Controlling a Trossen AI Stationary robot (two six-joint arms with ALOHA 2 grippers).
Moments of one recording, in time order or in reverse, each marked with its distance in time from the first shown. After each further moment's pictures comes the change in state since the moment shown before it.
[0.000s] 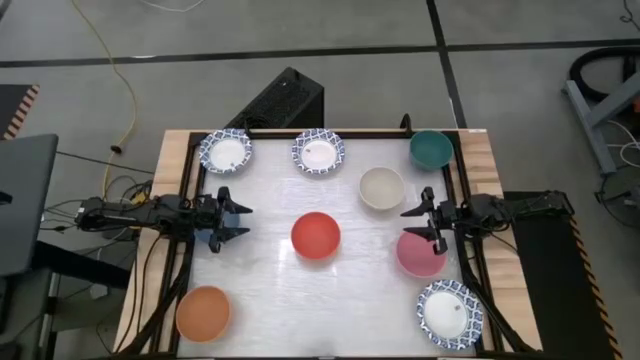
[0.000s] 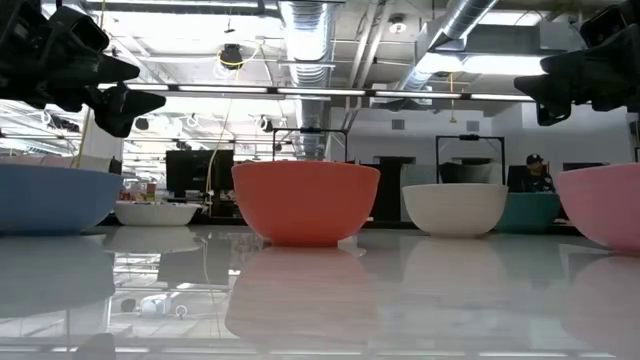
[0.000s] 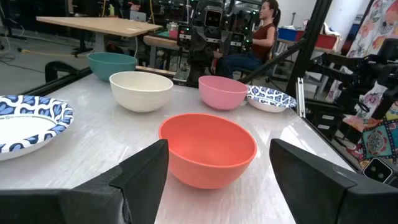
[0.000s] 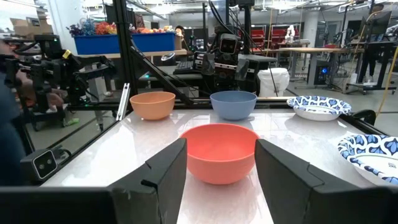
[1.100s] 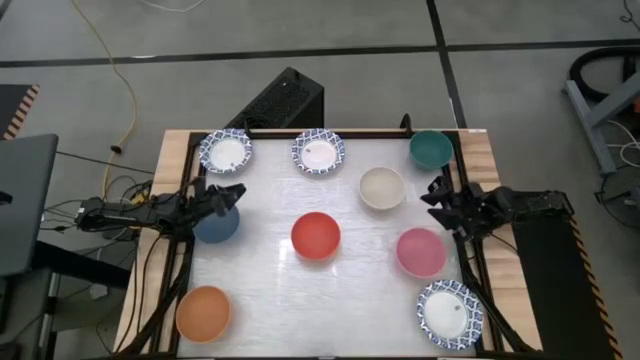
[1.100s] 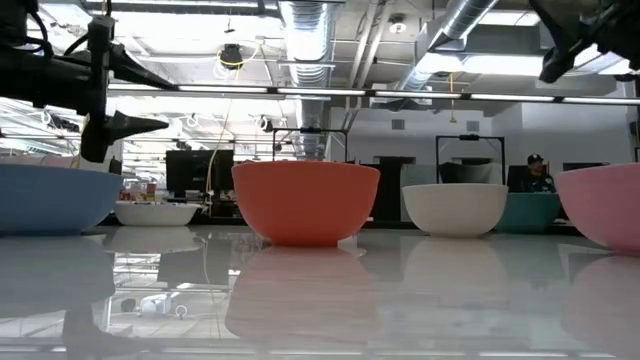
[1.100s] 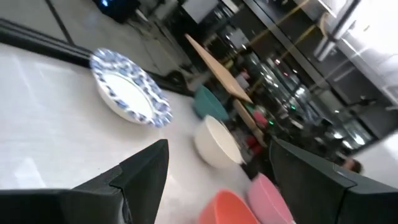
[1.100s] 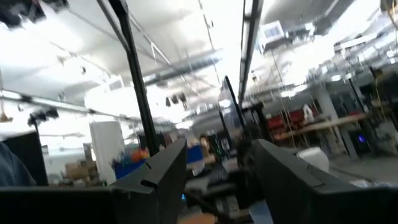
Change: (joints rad) left arm 0.000 0.000 0.000 0.052 -0.566 -0.617; right arm 0.000 0.000 0.000 0.514 0.002 0.238
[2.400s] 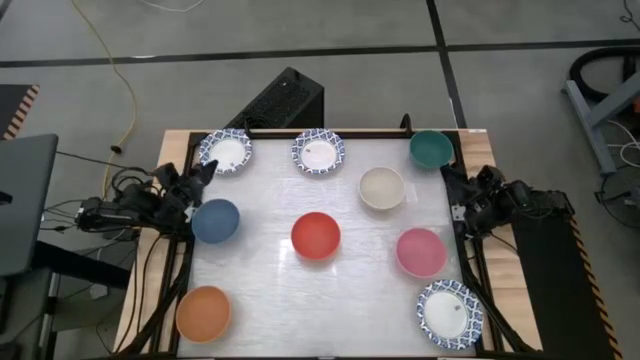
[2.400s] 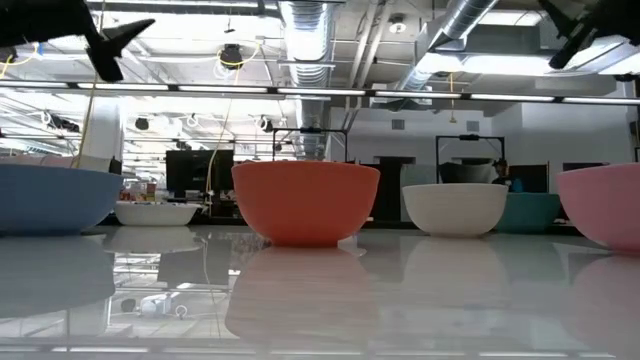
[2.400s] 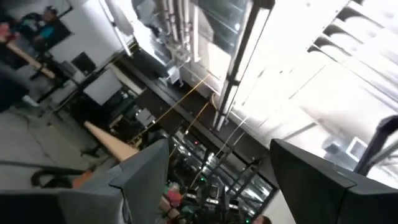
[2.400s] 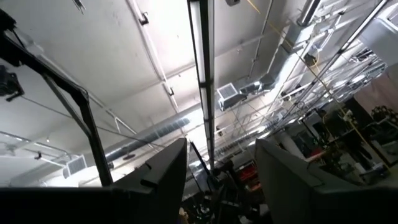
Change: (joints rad) left arm 0.000 0.000 0.082 0.571 0.145 0.345; right arm -0.003 0.004 0.083 0.149 0.267 0.040
